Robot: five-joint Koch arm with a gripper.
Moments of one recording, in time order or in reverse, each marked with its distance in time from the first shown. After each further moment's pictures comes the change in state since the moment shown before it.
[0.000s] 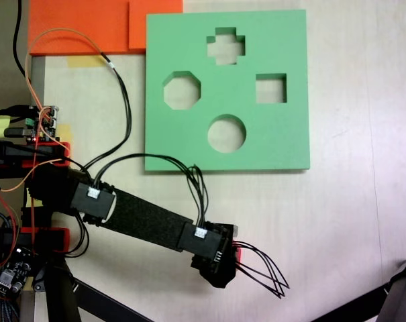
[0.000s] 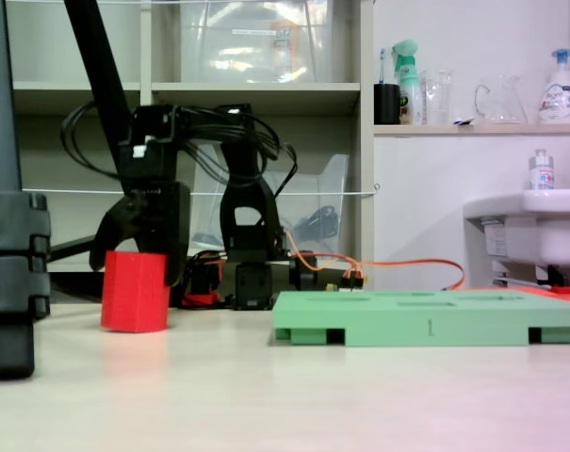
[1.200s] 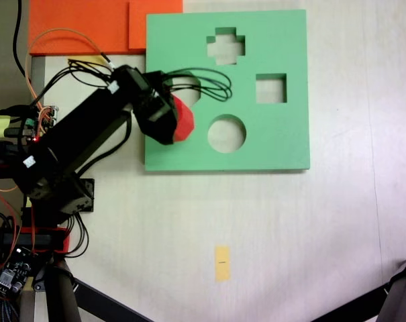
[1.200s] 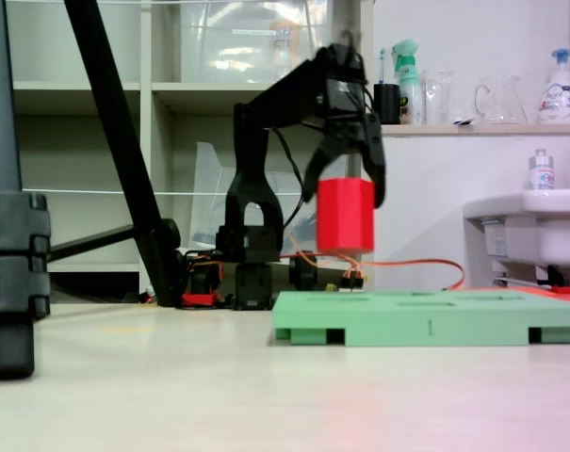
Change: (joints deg) arm -61.3 25.1 3.5 14.6 48.5
